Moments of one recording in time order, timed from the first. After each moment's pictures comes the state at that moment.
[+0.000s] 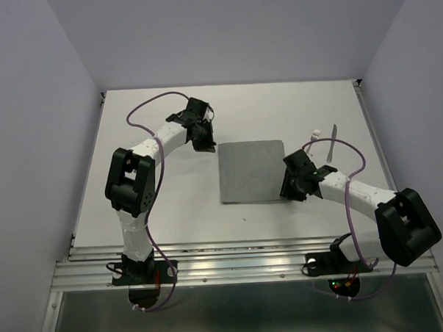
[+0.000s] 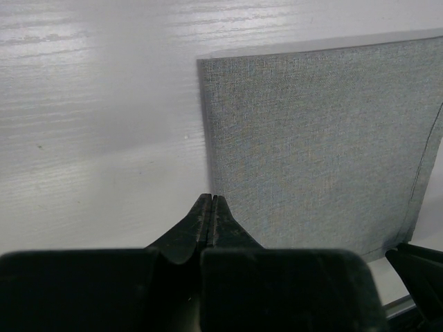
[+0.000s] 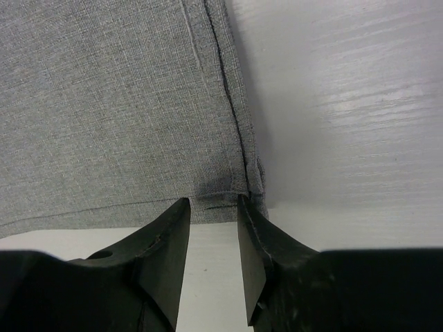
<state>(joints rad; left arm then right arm) -0.45 1.94 1.50 -0.57 0.14 -0.49 0.50 1.33 0.67 -0.45 0.14 0.79</state>
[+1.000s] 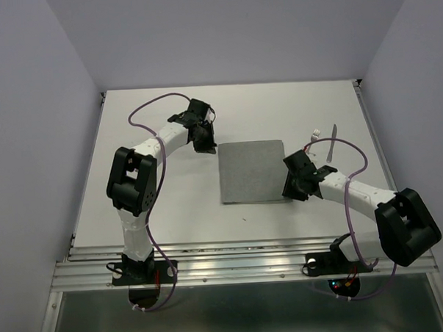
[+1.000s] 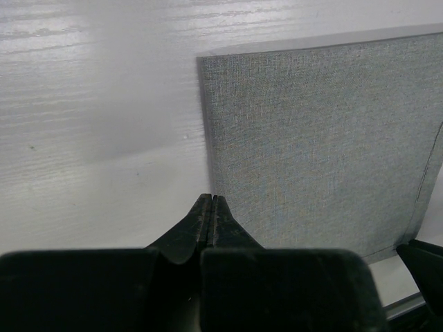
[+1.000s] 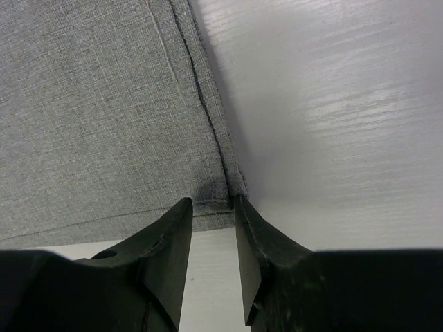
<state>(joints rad) -0.45 1.95 1.50 -0.57 0.14 -0.49 0.50 1.32 0.67 -0.46 0.21 0.80</state>
